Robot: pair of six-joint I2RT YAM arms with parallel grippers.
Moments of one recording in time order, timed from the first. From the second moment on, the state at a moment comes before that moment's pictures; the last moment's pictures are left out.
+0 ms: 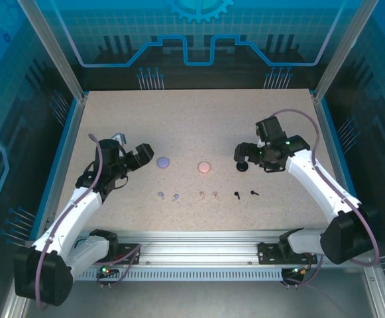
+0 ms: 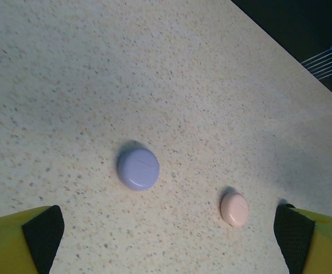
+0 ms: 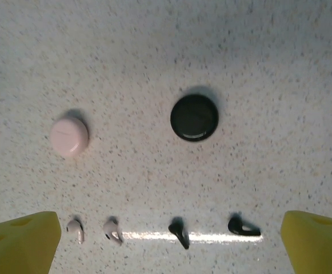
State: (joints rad) left arm -0.16 0.98 0.67 -0.32 0.17 -0.71; right arm 0.34 1.32 1.13 -0.92 -0.03 0.54
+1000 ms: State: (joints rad) left arm -0.21 1.22 0.82 -0.34 0.21 -0.88; right arm 0.68 2.09 1.77 -1.12 0.01 0.98
